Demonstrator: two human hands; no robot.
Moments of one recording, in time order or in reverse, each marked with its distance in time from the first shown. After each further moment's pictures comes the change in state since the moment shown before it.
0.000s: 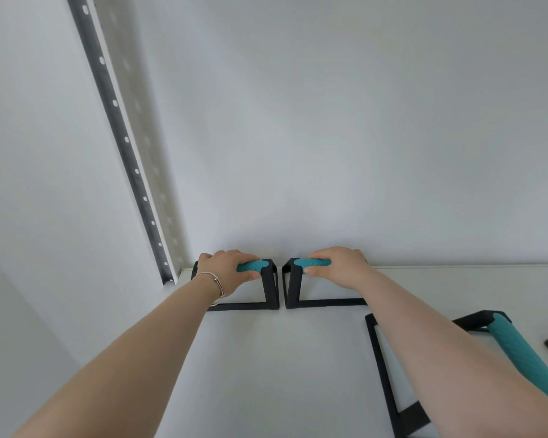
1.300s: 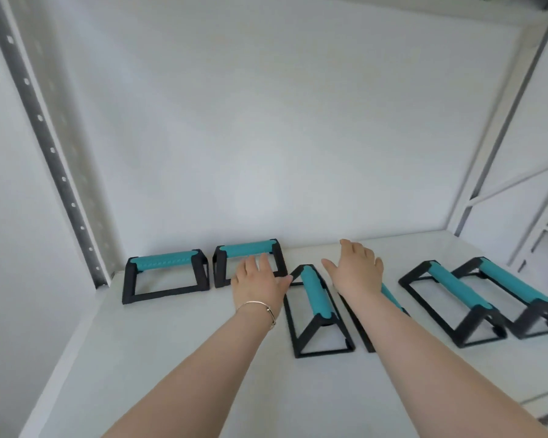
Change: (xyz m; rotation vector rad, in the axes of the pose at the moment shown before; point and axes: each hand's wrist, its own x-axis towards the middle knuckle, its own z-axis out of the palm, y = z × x) left_hand -0.124 0.236 0.028 -0.118 0.184 -0.022; right_hand -0.206 0.059 -0.054 -0.262 0.504 0.512
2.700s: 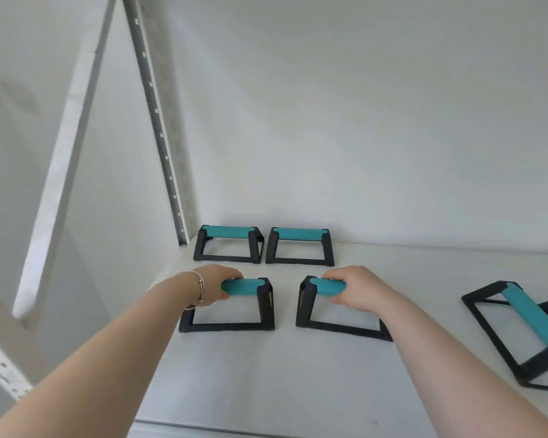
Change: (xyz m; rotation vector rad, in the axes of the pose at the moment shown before) left_hand -0.055 -0.137 -0.089 0.187 -0.480 -0.017; right_hand -0.022 -0.018 0.005 0.270 -0.602 -0.555
